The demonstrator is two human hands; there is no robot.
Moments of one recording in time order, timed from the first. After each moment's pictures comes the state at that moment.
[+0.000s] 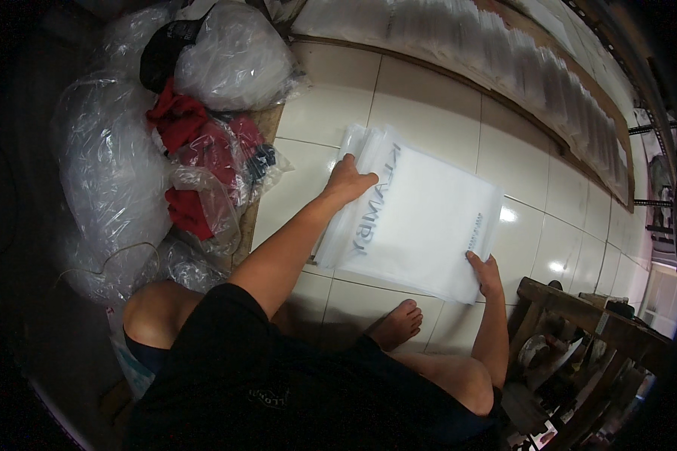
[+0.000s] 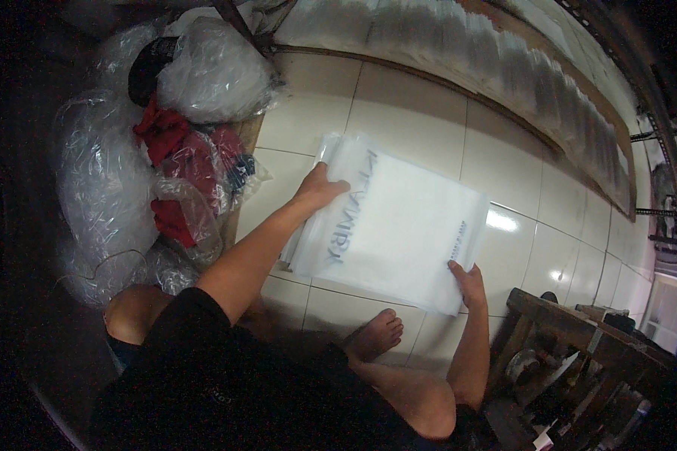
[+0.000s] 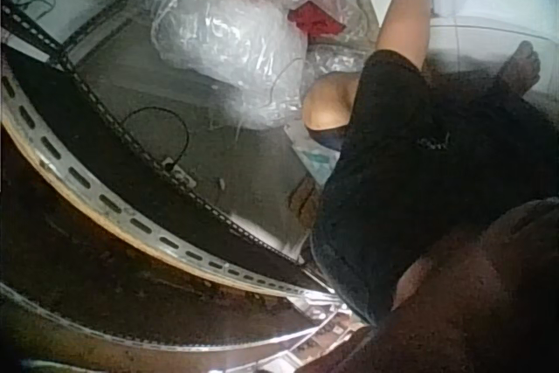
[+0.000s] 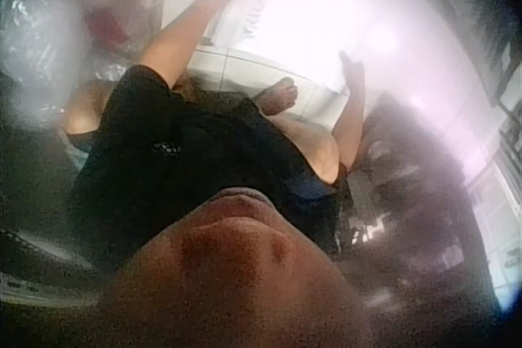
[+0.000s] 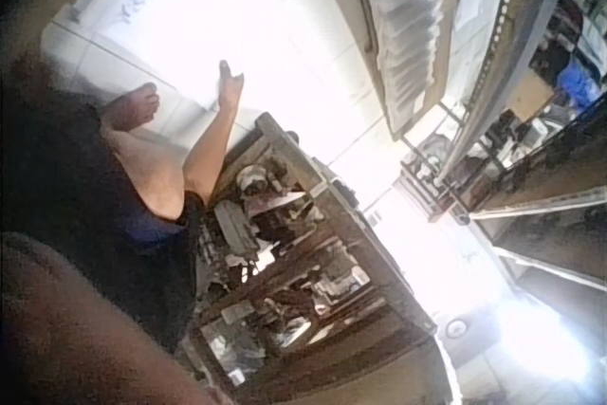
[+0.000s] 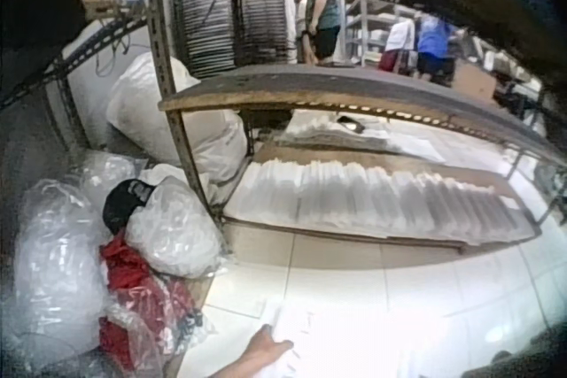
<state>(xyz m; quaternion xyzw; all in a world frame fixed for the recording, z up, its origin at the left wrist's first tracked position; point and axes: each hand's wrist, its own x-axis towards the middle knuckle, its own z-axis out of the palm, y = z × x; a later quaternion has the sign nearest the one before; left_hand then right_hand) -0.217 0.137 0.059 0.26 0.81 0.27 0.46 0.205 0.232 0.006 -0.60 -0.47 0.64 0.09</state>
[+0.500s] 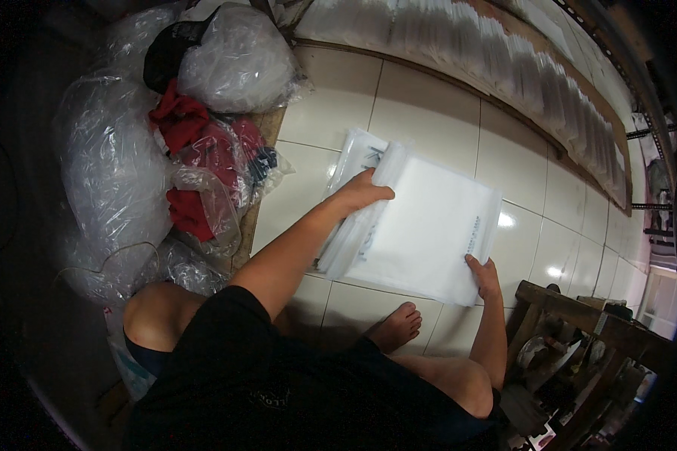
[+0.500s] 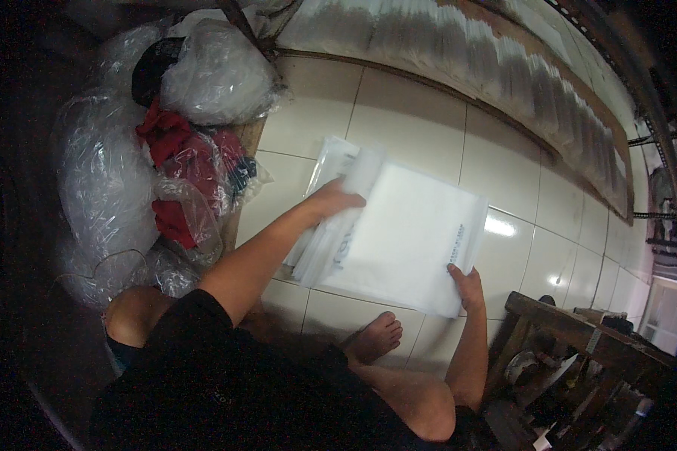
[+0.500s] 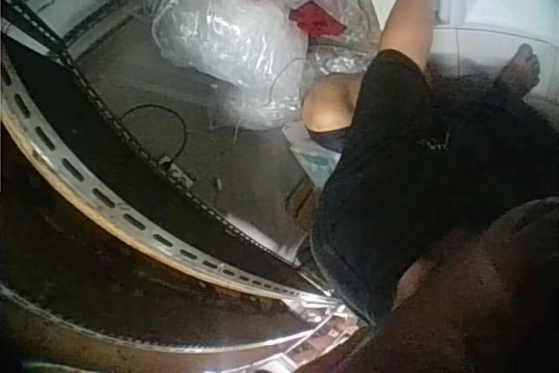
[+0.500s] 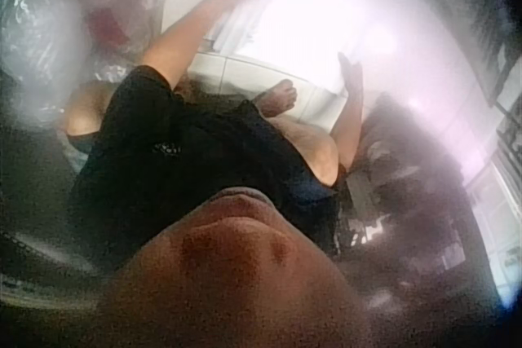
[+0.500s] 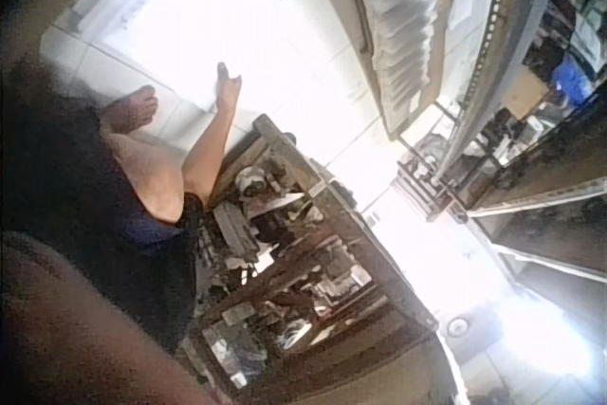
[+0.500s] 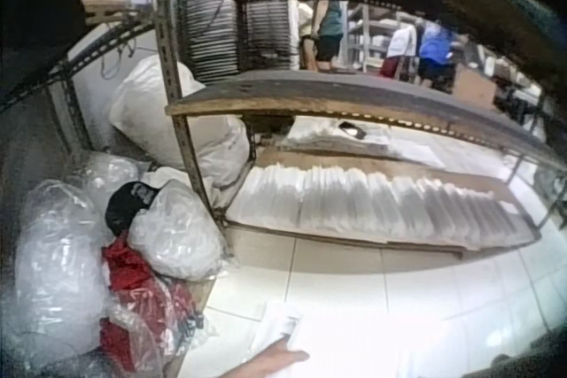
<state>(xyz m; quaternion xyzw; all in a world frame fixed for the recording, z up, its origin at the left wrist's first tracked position) -0.200 0.137 0.065 0.26 0.65 0.37 0.61 0.210 0.233 -0.002 -0.61 -0.47 0.63 0.09</state>
